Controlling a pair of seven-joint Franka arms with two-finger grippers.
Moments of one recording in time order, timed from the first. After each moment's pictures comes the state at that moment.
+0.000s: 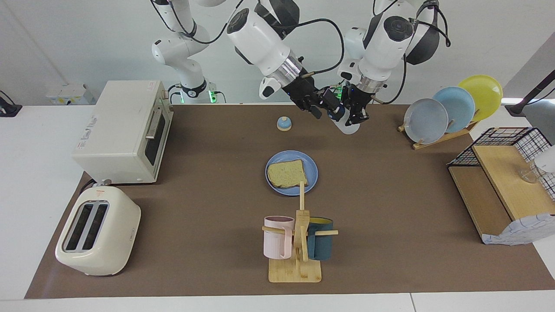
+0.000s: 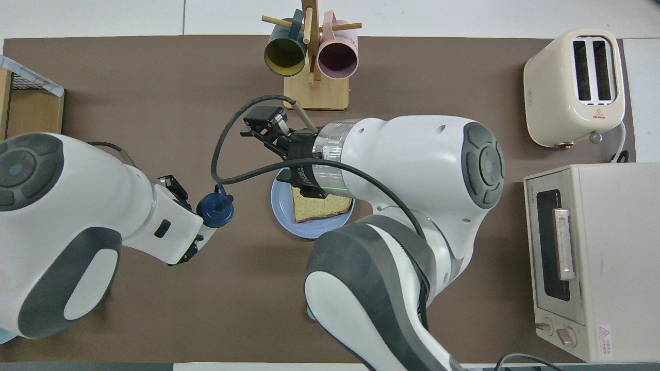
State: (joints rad) left arm -0.76 -0.26 0.29 -2.15 -0.09 1.88 0.90; right arm 0.71 0.18 -0.02 -1.65 0.65 2.38 1.06
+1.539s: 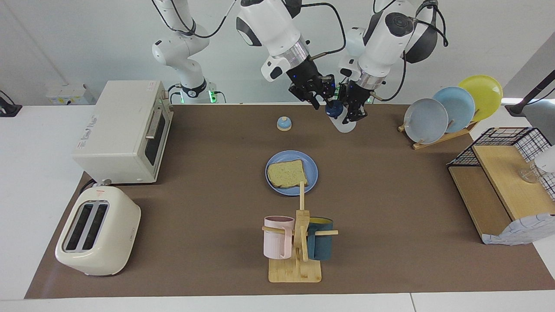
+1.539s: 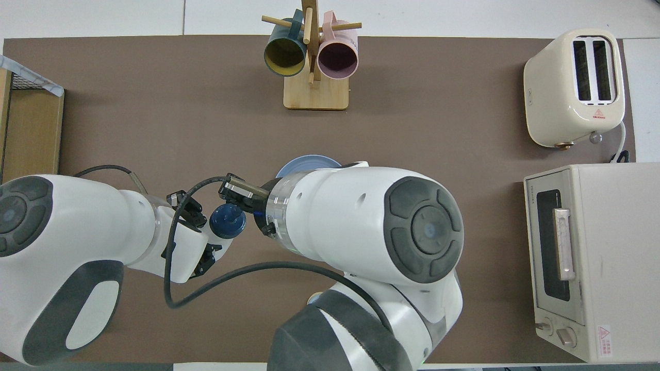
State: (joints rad) left arm -0.77 -0.28 0.29 -2.16 -0.10 1.89 0.88; right arm 0.75 0.12 -0.02 -1.65 0.40 2.22 0.99
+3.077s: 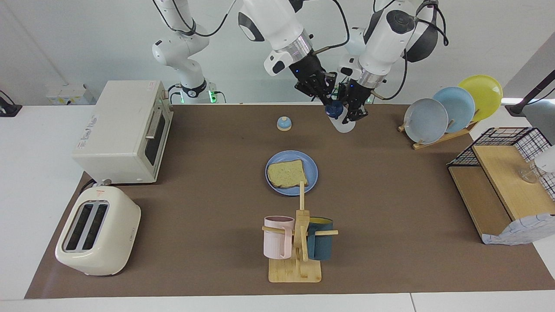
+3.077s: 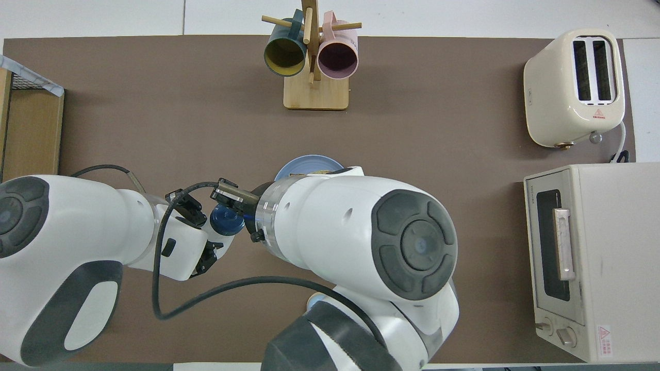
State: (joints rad) left arm -0.77 -0.29 0.29 -2.15 -0.11 1.91 0.84; right arm 0.73 0.12 -0.03 -1.62 0.45 2.22 1.05
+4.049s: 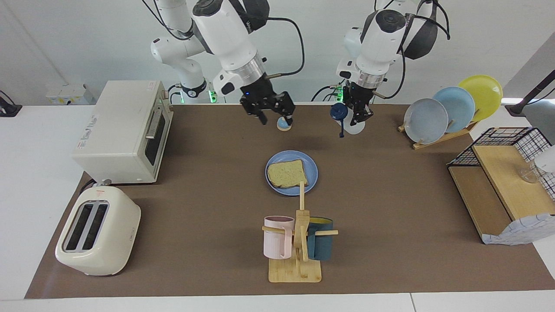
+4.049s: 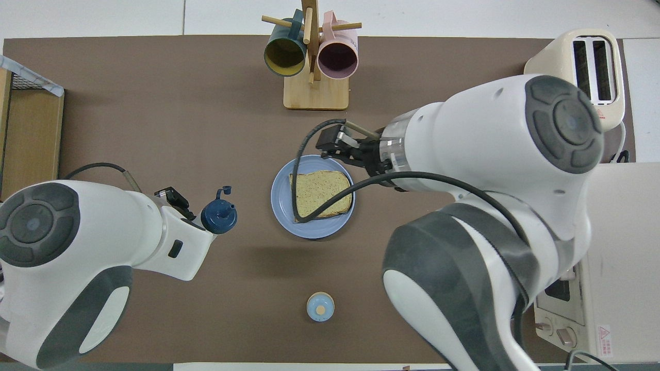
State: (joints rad) left arm -0.77 -0.26 0.26 -2.12 0.09 1.85 0.77; right arm 0.49 0.08 -0.04 -1.64 0.23 1.92 0.78
